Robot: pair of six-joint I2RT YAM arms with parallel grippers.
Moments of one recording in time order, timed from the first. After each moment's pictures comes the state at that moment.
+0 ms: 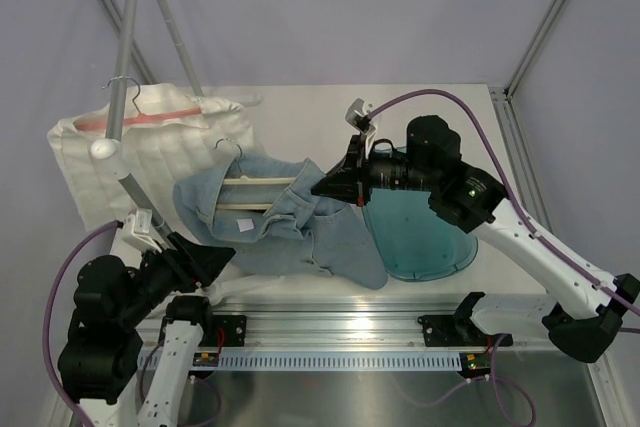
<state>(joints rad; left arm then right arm) -0.04 0.26 1.07 -1.17 0.47 -0.66 0.82 1.20 1.36 -0.30 -0.57 0.26</state>
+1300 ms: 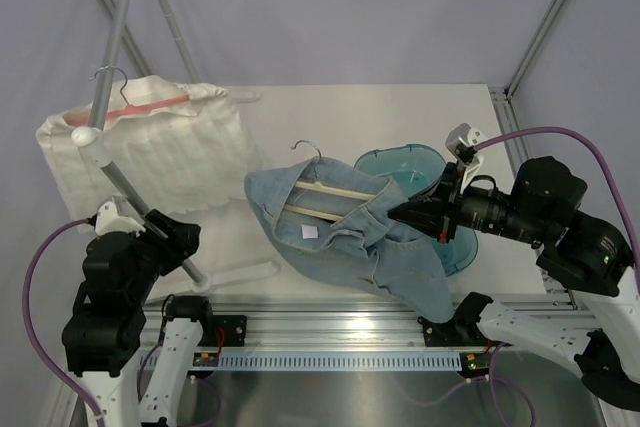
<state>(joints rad) -0.01 0.38 1.11 -1.21 0.01 -0.64 0.82 0.83 1.47 -0.79 -0.33 0.27</state>
